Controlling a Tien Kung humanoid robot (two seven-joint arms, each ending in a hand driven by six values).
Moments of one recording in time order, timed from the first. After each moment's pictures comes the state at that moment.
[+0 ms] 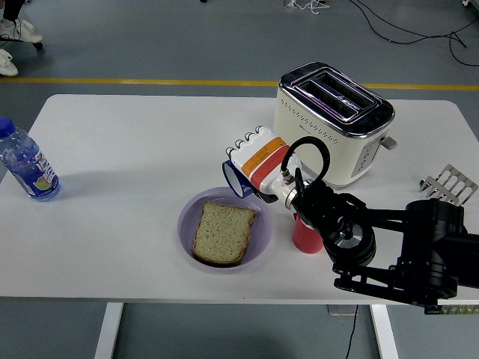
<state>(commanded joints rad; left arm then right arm) -0.12 0.04 -0.68 -0.18 1.61 -0.14 0.39 1.11 -0.21 0.01 1.44 -2.18 -0.09 -0.65</state>
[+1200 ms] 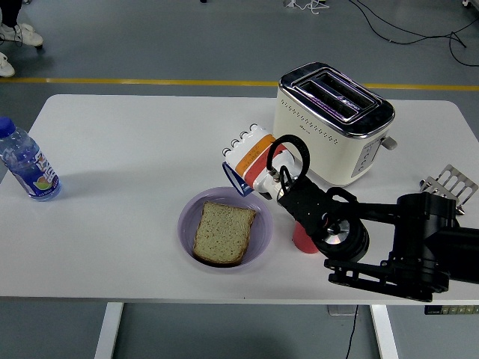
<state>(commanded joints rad) -0.12 0.04 -0.69 -0.18 1.61 -0.13 0.39 1.11 -0.20 0.05 1.44 -2.21 0.01 -0.65</state>
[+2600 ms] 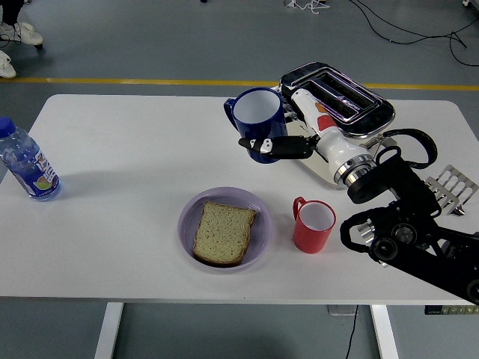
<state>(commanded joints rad) -0.12 0.04 -0.71 -0.18 1.64 -0.13 0.39 0.80 -0.37 0.55 1.72 -1.21 -0.64 -0.44</state>
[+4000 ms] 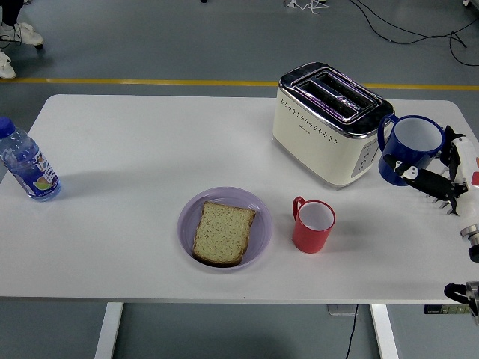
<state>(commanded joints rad) -0.11 0.03 -0.71 -0.18 1.65 -0.11 0.39 0.10 -0.47 1.09 1.68 -1.21 -0.65 0.06</state>
